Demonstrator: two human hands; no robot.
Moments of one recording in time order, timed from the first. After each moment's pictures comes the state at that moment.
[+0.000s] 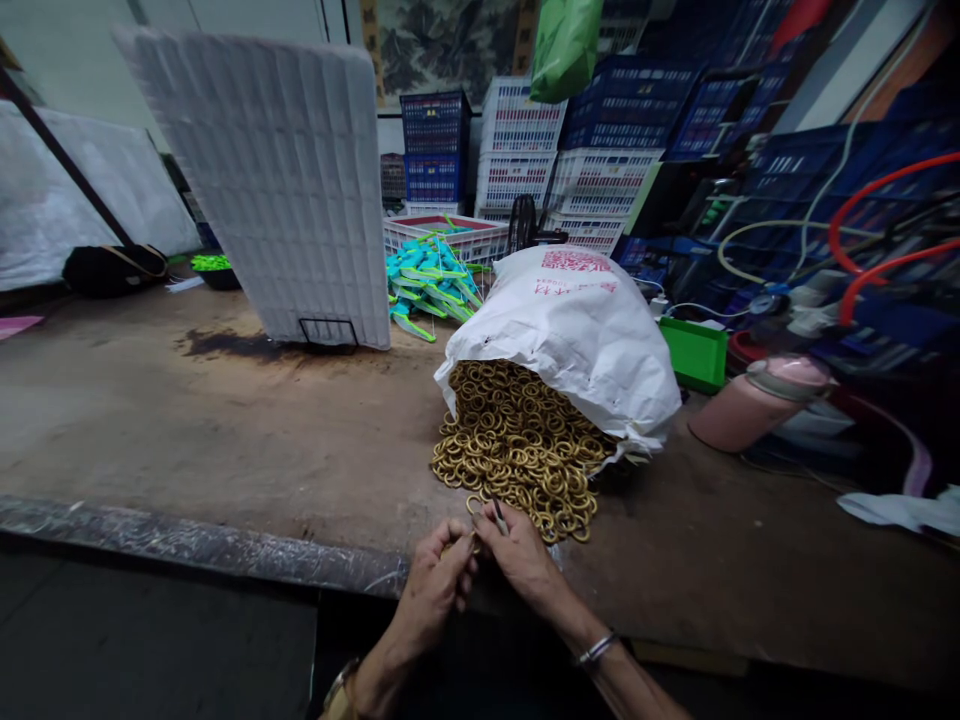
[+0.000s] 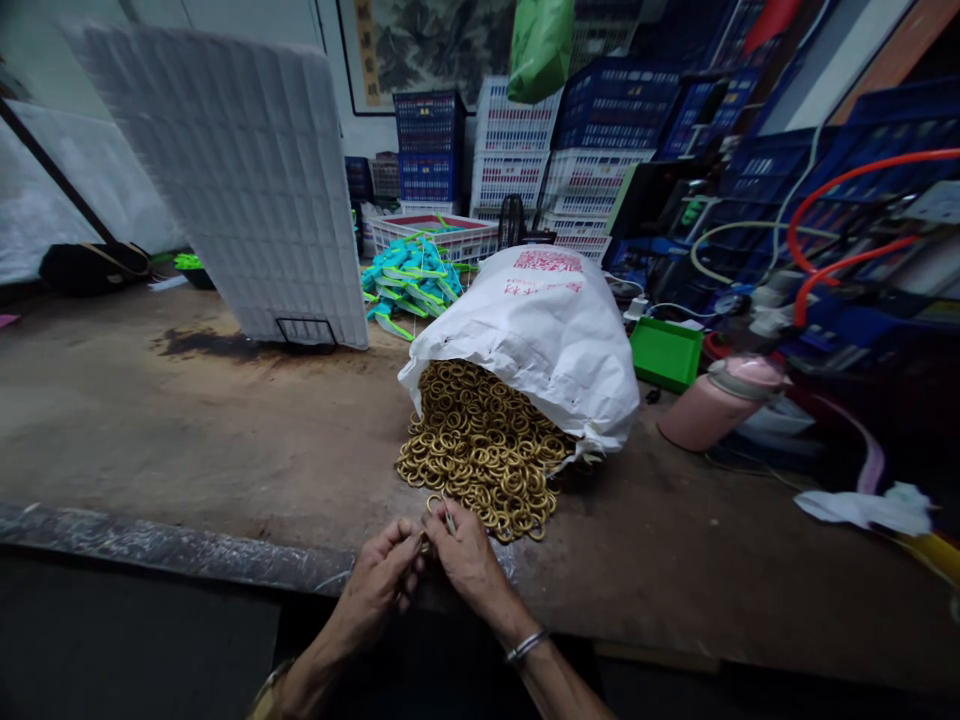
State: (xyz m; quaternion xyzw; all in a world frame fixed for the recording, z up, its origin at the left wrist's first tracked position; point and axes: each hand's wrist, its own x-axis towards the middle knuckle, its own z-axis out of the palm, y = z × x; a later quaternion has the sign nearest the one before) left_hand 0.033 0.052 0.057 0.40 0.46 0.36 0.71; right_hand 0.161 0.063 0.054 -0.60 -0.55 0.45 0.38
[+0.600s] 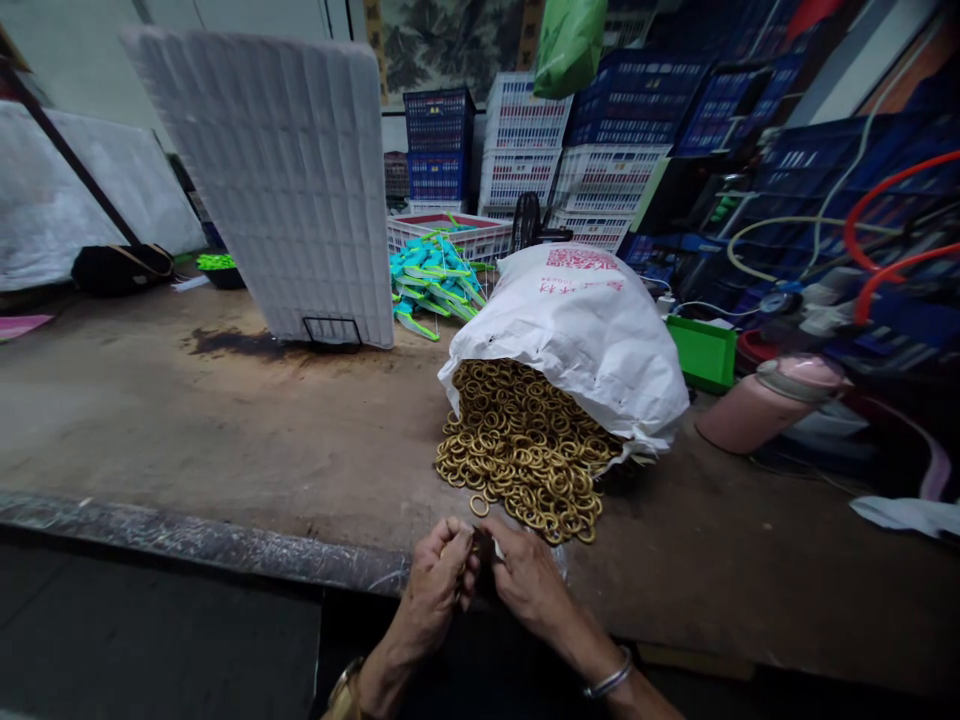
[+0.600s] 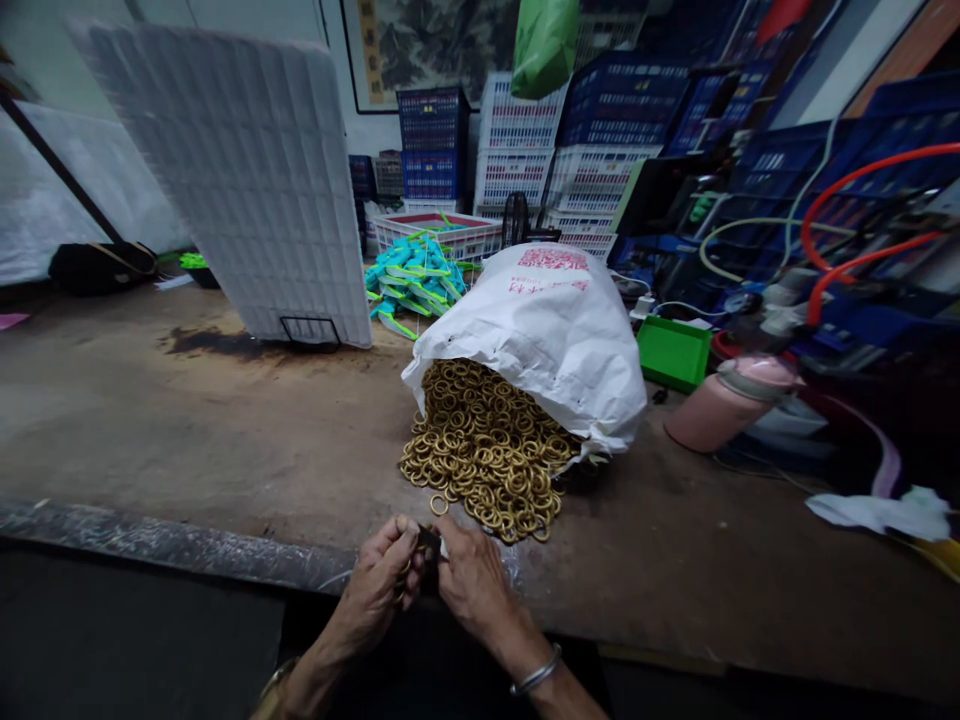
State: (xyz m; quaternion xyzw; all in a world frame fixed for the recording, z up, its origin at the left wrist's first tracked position) left_hand 0.032 0.049 0.055 0.36 0.43 0.39 0.73; right_hand 0.167 0.047 0.038 -0.60 -0.72 0.23 0.25
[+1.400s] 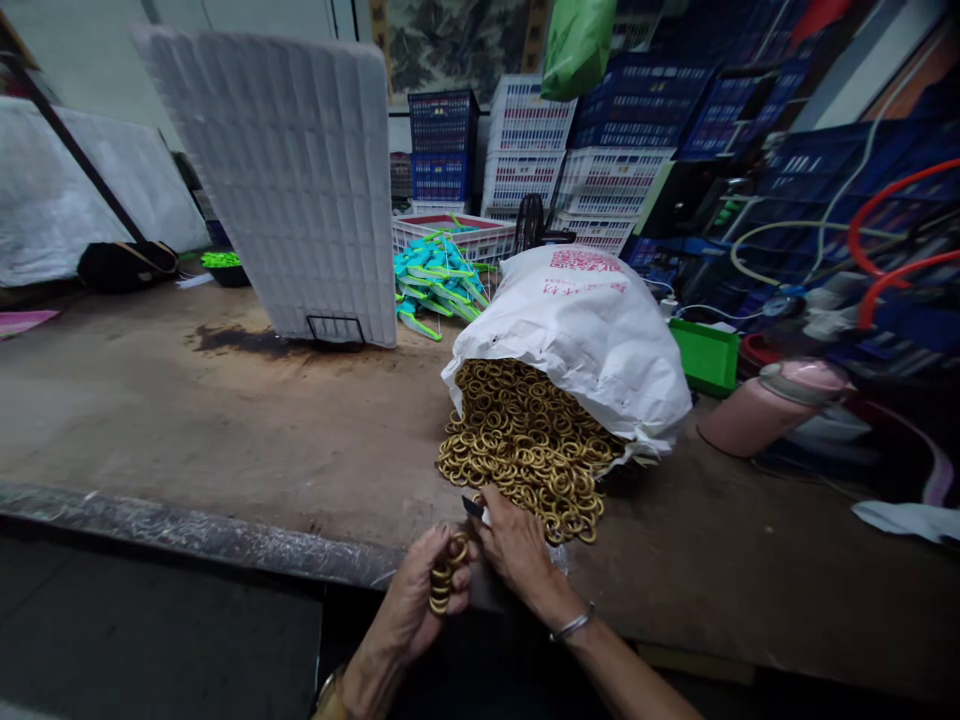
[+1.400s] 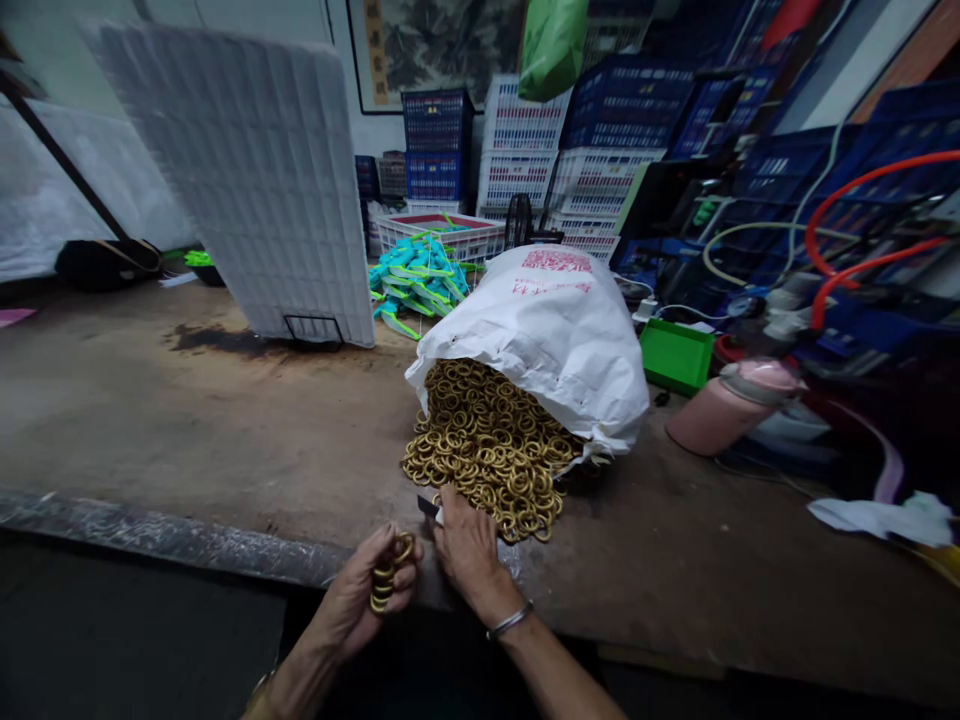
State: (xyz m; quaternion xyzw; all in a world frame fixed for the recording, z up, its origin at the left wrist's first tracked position) left_hand 0.016 0.048 0.060 0.18 0.33 0.41 0.83; right_hand 0.154 0.070 0.043 -0.69 -0.71 0.11 0.11
